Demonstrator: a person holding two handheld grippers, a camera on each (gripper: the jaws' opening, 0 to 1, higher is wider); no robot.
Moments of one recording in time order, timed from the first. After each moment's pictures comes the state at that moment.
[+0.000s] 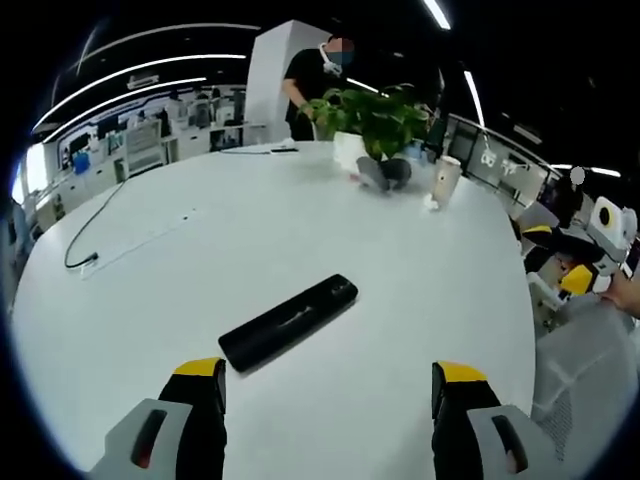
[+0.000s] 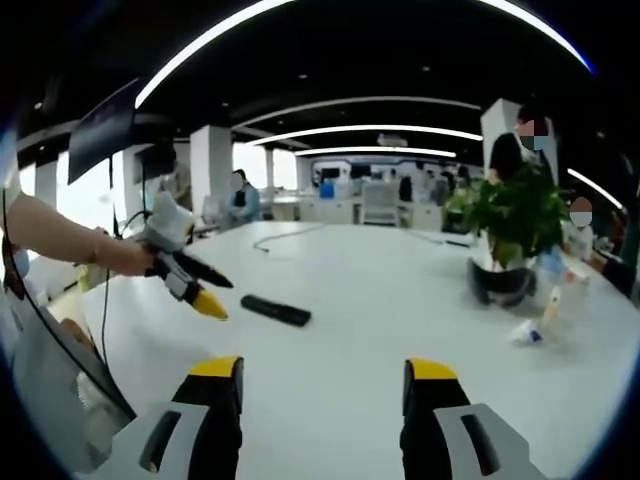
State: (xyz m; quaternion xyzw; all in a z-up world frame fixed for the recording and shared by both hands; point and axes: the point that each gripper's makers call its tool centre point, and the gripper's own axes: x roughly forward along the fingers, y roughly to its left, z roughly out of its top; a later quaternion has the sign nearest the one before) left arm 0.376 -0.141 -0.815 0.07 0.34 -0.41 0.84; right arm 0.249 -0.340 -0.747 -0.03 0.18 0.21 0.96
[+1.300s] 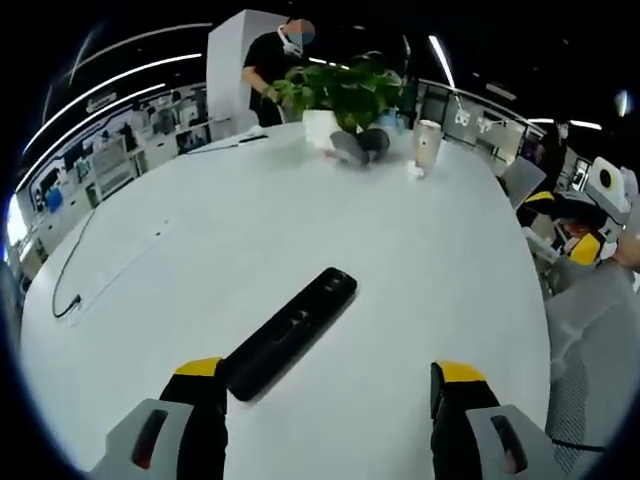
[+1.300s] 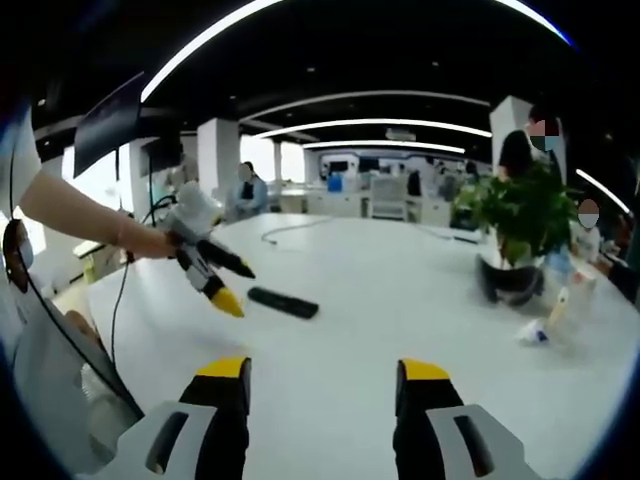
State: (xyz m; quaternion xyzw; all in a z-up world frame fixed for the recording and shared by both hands) left arm 0.387 -0.156 -0.830 0.16 0.35 -0.45 0.80; right arm 0.247 -0.335 -0.753 -0.04 0.20 0.22 0.95
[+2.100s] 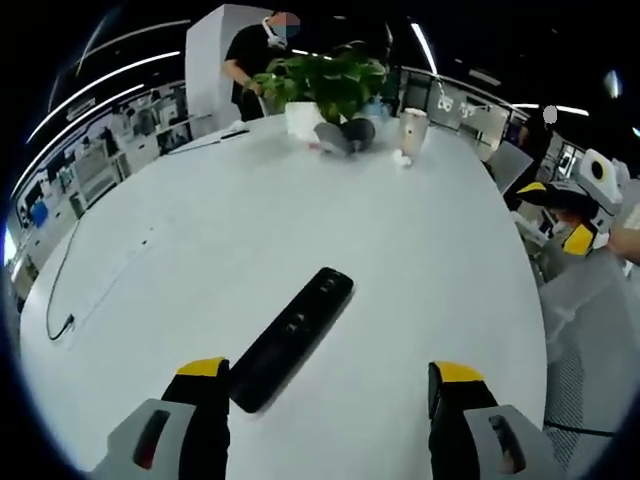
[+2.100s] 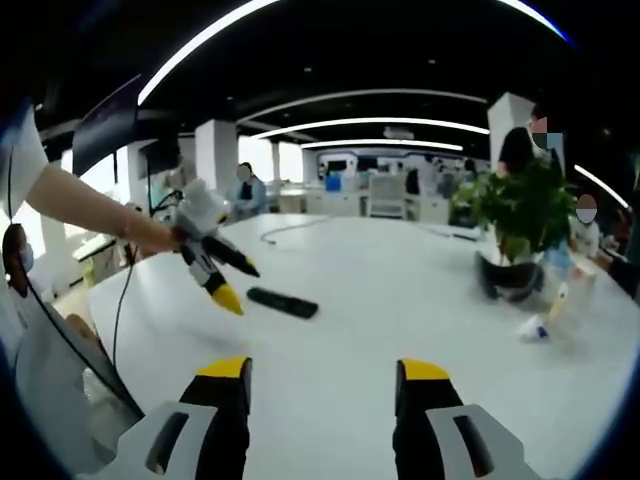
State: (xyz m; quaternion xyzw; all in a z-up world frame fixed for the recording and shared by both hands) left arm 0.395 -0.160 -0.828 0.19 0.37 -0.48 0.77; right arm 0.246 -0.336 -0.754 -0.03 0.20 0.22 0.95
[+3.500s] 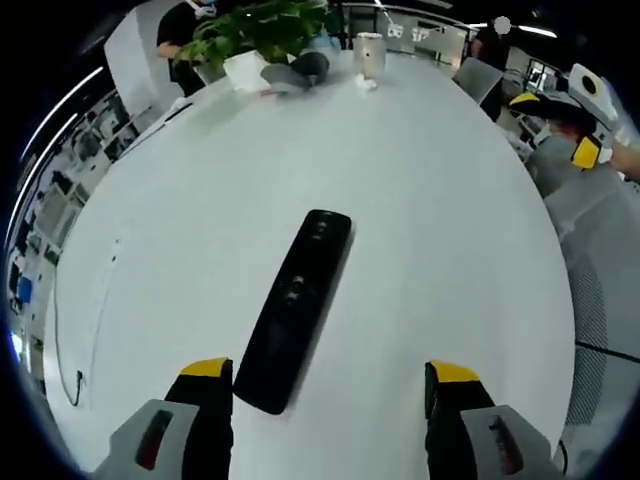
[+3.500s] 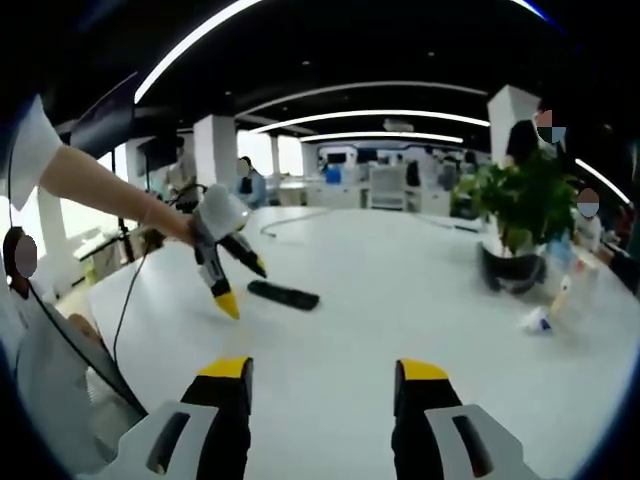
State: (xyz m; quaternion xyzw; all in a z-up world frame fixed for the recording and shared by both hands) left arm 0.403 -0.143 -0.863 0.34 0.41 -0.51 0.67; right arm 0.246 -0.336 -0.760 -0.03 0.22 0.22 0.95
